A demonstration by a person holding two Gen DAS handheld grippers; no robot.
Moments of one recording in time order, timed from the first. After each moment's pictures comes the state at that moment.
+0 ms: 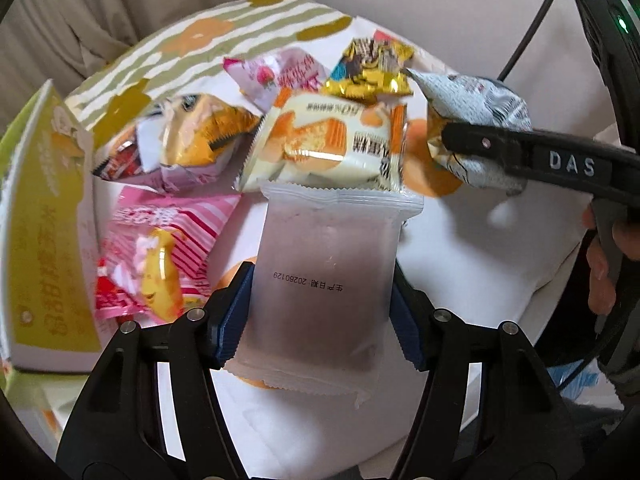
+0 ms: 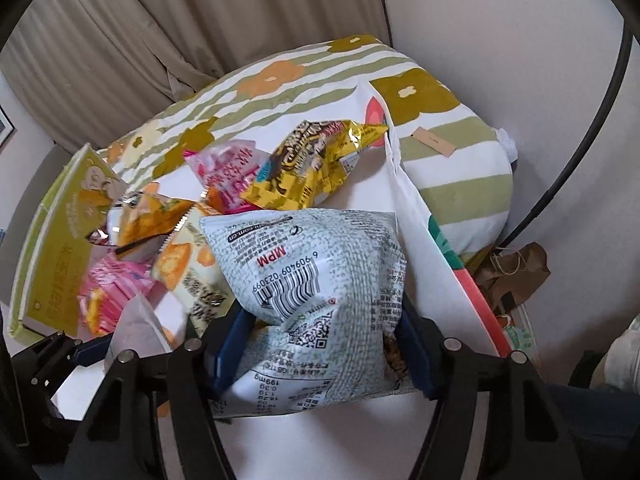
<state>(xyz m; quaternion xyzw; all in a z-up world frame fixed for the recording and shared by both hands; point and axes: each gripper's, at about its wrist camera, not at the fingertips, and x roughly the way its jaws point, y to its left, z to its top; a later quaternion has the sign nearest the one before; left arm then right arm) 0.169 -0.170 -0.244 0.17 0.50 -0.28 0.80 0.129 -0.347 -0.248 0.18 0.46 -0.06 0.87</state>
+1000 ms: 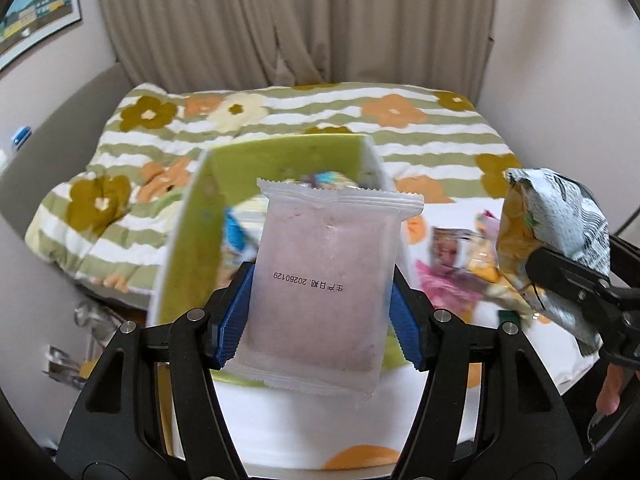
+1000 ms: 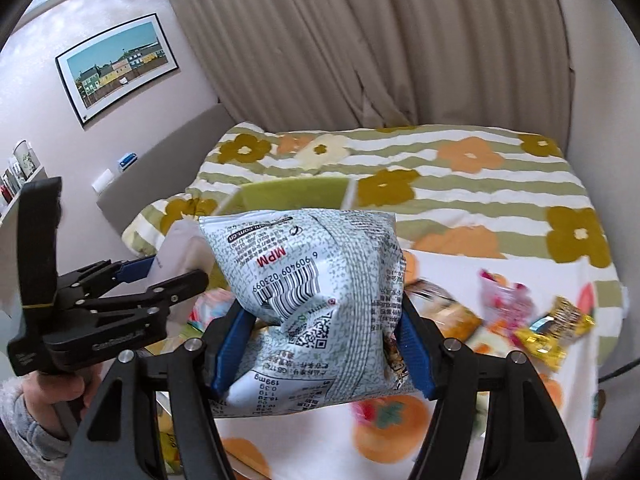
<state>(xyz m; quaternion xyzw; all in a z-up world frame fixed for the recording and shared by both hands) 0.222 0.085 -0.086 0.03 0.42 -0.05 0.91 0.171 -0.138 -0.101 0.08 0.37 0.21 0.90</state>
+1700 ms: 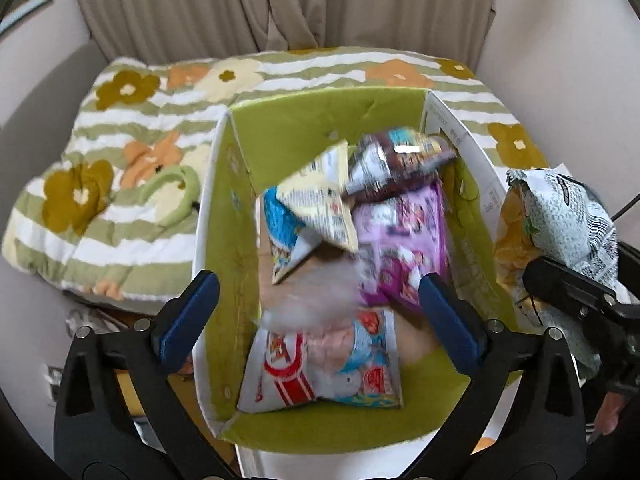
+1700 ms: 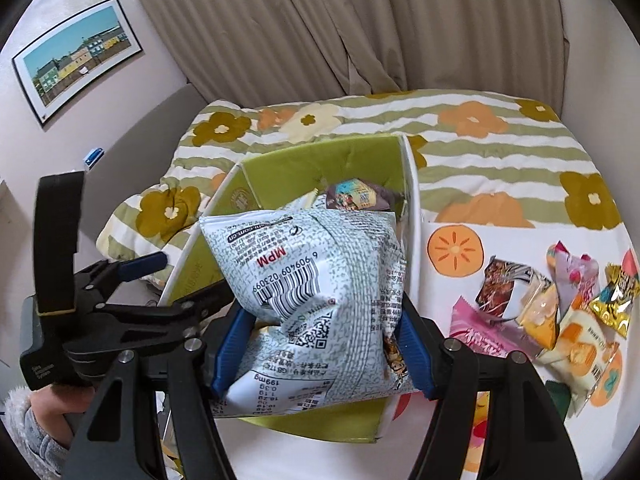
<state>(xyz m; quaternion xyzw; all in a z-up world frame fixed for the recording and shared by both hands) 0.285 0.171 -0.151 0.03 0.48 -0.09 0.87 0.219 -0.031 -0.141 0.09 0.43 0.15 0.89</state>
